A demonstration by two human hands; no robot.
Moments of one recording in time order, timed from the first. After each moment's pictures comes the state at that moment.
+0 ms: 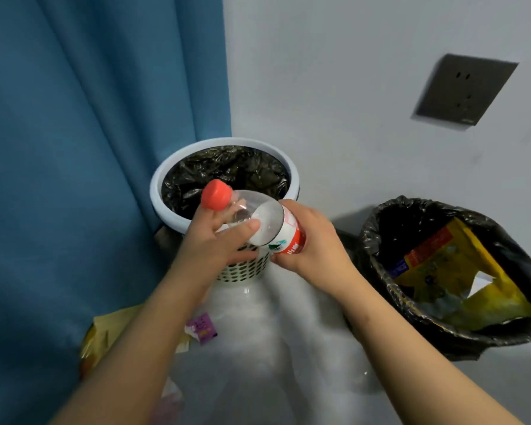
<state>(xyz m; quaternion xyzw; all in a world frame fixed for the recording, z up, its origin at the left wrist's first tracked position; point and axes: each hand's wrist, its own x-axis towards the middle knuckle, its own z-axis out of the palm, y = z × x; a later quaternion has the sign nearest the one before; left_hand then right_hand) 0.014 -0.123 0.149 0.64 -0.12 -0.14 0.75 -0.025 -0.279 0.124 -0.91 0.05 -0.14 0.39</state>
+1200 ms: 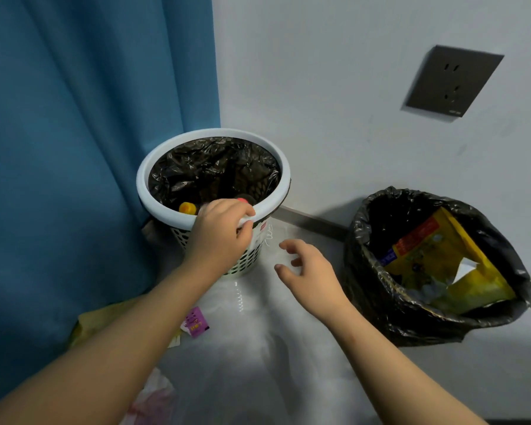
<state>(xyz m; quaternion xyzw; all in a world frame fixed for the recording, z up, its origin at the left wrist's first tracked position) 0.052 -0.139 0.106 0.87 -0.33 0.16 0.32 -0.053 -0.270 0.087 -0.90 0.17 -0.05 0.39</state>
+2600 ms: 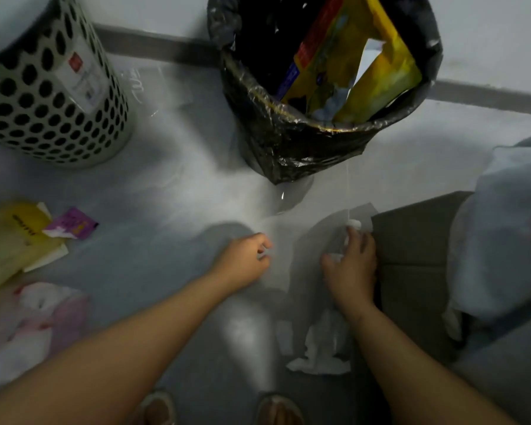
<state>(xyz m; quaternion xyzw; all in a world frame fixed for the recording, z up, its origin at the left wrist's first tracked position) -0.149 -0.227 -0.064 0.80 -0.34 -0.46 0.20 -0.301 -0.329 -0.053 -0.74 0.61 0.02 0.28</state>
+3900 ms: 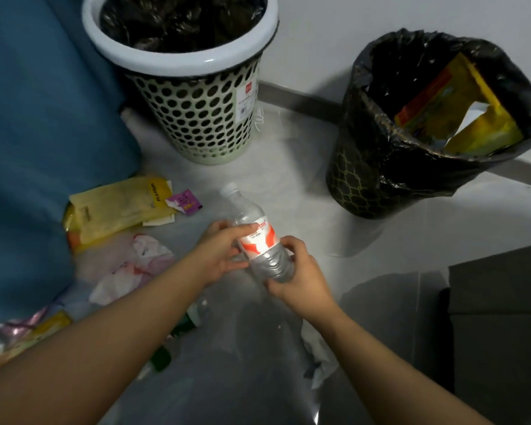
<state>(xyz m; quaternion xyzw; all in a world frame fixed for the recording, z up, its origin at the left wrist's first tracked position) -0.096 -0.103 -0.036 0.65 0.17 -0.42 0.61 -0.216 -0.210 -0.036 -0.81 0.28 0.07 0.51</state>
